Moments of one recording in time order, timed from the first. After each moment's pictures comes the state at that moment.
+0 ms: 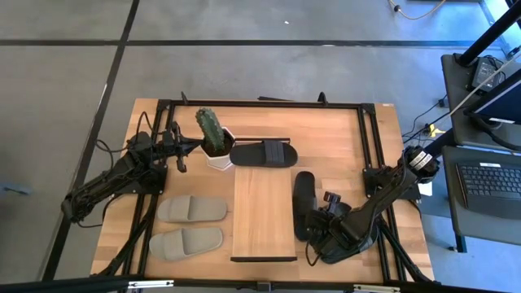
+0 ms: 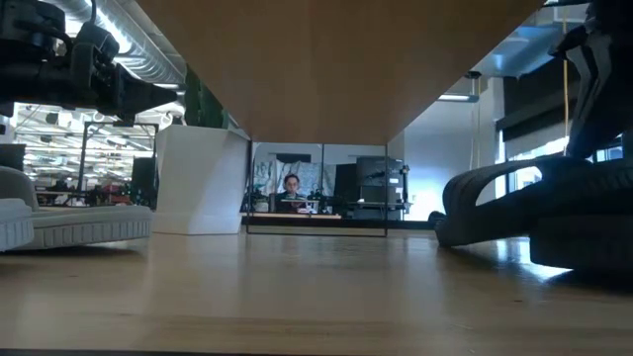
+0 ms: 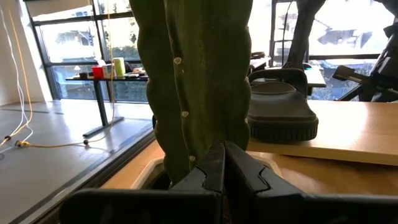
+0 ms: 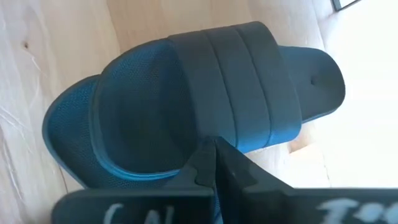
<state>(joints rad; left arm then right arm) 0.66 0.01 0.02 0.04 0.36 0.01 0.74 1.75 1.22 -1.04 0.50 0.98</state>
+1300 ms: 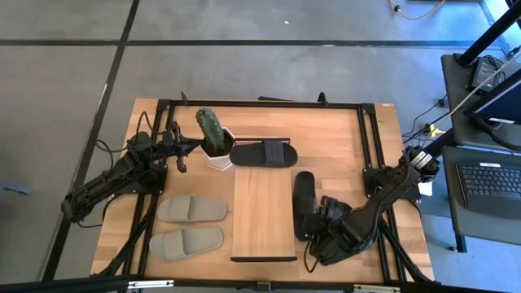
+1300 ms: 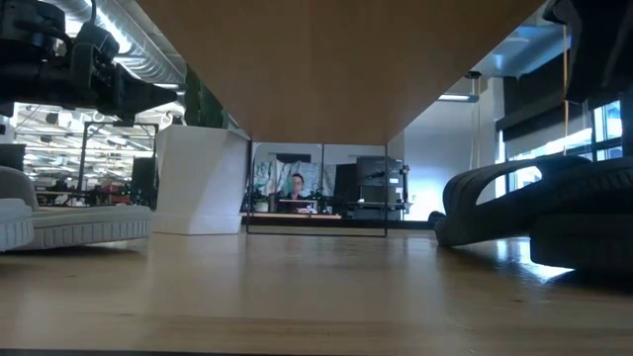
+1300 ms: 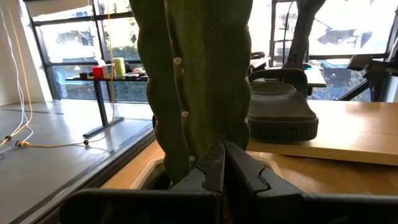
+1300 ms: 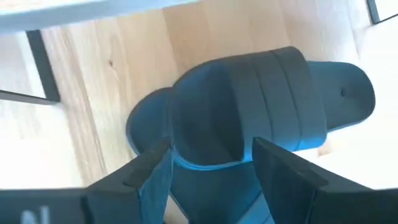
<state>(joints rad) 0.66 0.01 0.02 0.04 0.36 0.01 0.74 1.75 1.37 -1.08 0.40 0.94</state>
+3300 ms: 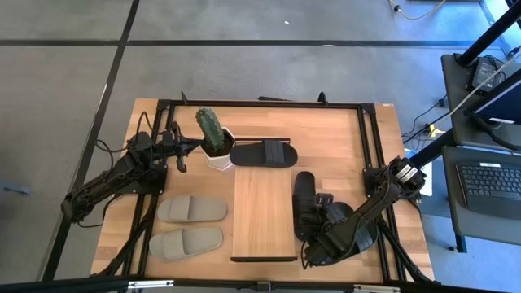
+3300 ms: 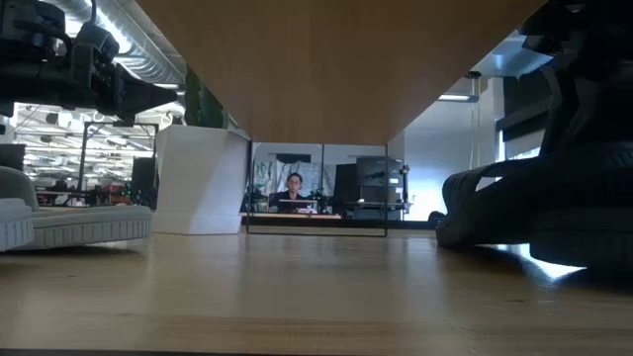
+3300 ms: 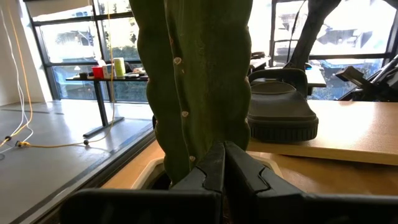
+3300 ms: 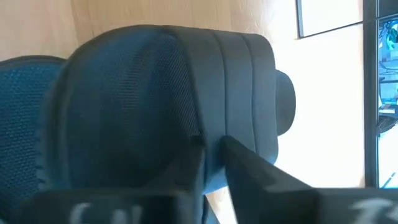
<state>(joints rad) 0.66 0.01 0.02 0.04 0.36 0.01 0.72 1.93 1.34 -1.21 0.60 0.86</state>
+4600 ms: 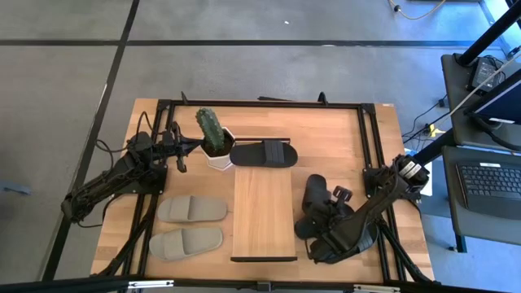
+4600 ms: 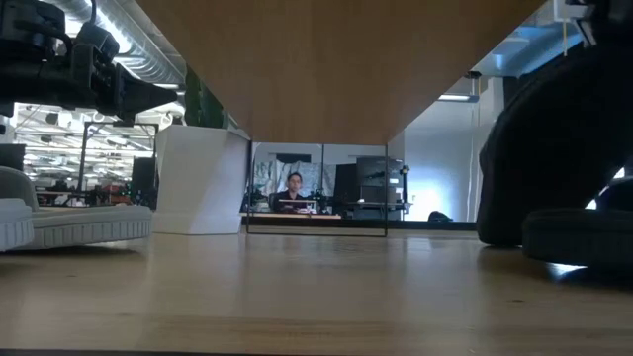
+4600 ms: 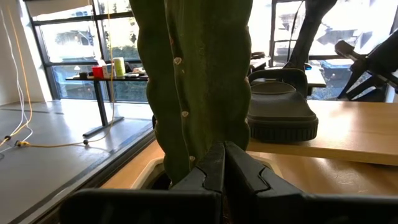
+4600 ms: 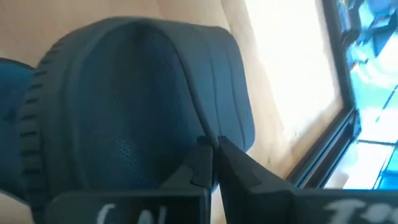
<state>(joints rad) 0.66 0.01 0.02 0.04 0.36 0.01 0.73 1.89 1.47 -1.57 0.50 1.23</state>
